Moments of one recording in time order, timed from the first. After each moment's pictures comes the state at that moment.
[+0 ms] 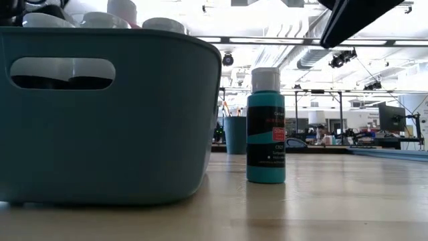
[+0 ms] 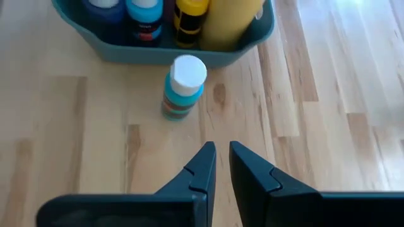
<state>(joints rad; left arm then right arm) -0.60 1.08 0.37 -0.02 -0.48 -0.45 0.66 1.67 1.27 -0.76 0.55 0.58</state>
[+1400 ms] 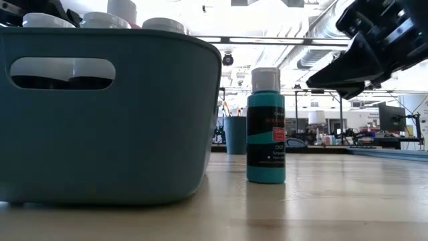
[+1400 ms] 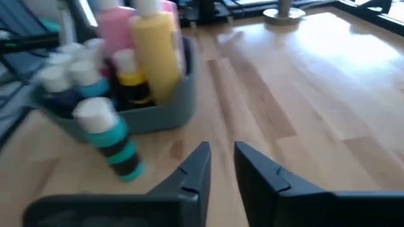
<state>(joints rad) -0.60 0.72 0.37 0.01 -0.67 0.00 0.44 1.24 0.30 0.56 0.46 0.34</state>
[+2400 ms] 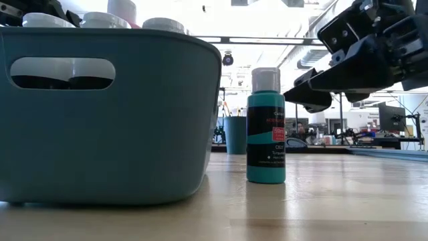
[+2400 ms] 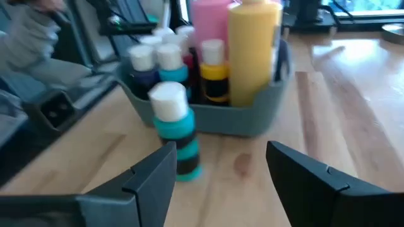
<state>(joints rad) -0.60 0.72 0.37 -0.01 -0.67 0.00 0.29 1.56 0.30 1.01 -0.03 0.11</state>
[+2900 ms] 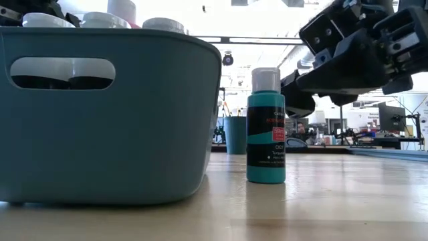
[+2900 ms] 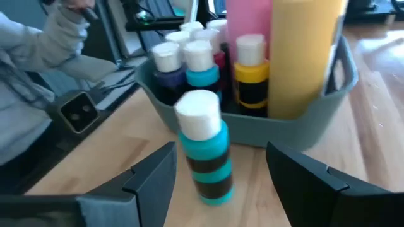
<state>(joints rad) -0.60 0.72 0.37 -0.03 -0.67 -0.01 0.29 1.72 0.44 1.02 -0.15 0.13</state>
